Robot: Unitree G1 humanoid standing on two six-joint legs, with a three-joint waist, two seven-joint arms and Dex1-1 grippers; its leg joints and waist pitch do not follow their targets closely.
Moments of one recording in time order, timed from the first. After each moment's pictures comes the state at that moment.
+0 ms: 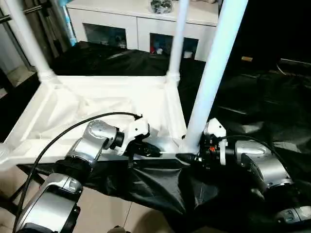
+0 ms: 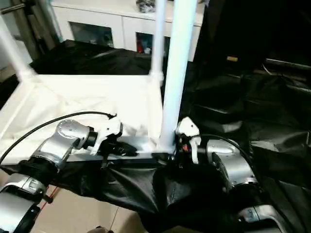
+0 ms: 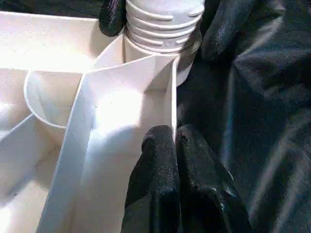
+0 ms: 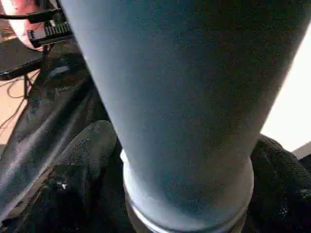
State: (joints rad) left arm -0.66 0.32 -0.29 0.73 0.02 0.02 -1.36; right arm -0.40 -0.38 0.17 0.44 0.18 0.19 1.17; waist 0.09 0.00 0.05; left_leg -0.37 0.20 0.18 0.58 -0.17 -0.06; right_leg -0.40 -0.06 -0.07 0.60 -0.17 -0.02
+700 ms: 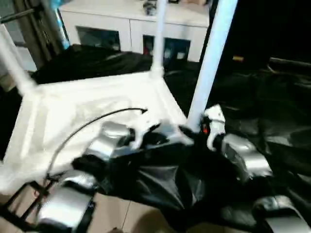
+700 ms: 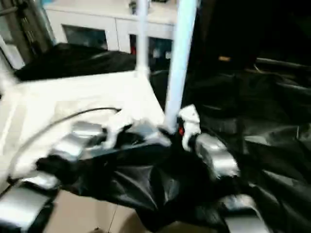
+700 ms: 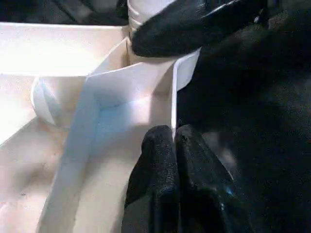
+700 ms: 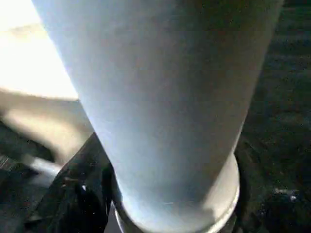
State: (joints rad) left arm -0.73 0.15 -0.23 0.84 0.07 0.09 -0.95; right arm -0.53 -0.17 0.00 0.65 0.13 0.22 0.55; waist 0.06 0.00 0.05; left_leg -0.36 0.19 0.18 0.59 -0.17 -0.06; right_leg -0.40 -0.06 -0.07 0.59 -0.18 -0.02
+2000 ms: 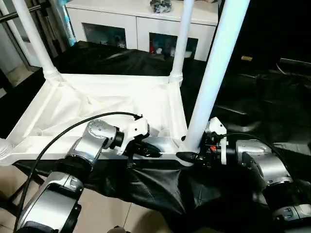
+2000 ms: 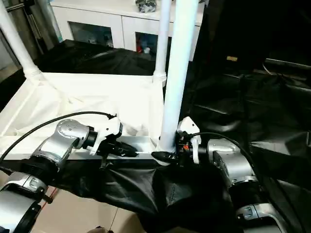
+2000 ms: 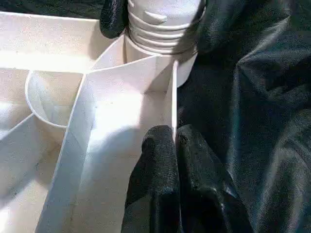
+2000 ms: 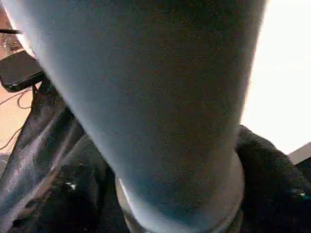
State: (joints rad) left arm -0.68 0.31 -0.27 0.77 0.03 -0.02 -1.37; right arm -0.43 -0.37 0.14 0.47 0.19 0.24 1.20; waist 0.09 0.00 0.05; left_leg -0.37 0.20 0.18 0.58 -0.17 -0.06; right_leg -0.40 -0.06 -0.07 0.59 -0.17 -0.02
